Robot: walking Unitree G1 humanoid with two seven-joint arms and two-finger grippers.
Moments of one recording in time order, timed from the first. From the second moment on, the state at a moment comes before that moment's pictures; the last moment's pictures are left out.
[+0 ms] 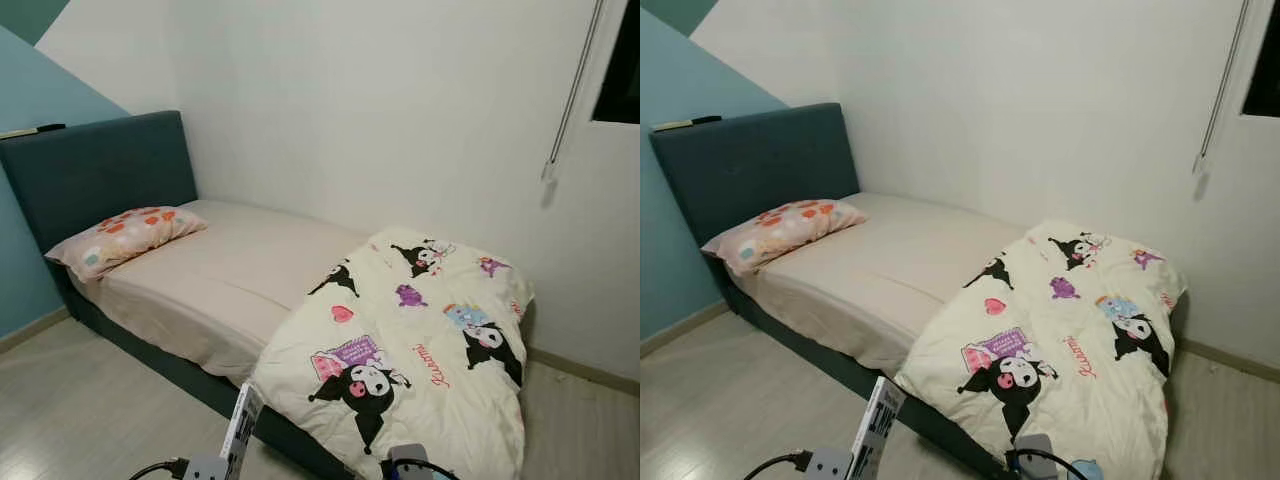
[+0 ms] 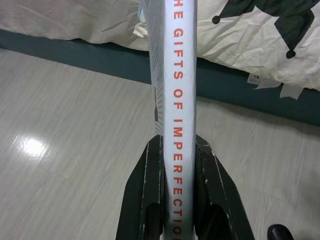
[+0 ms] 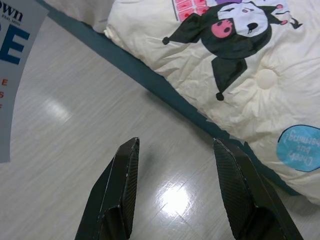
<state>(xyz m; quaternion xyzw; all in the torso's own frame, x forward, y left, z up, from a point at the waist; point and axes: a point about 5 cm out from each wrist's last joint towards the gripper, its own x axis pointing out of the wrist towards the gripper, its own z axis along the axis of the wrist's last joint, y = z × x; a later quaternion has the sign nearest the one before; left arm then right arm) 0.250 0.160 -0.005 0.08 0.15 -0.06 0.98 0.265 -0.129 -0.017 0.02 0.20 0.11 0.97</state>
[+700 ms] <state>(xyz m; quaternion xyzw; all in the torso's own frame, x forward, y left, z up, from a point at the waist) 0.256 0.170 -0.003 0.05 0.16 0.00 0.99 0.270 -0.127 -0.012 0.00 0.20 0.12 0.97</state>
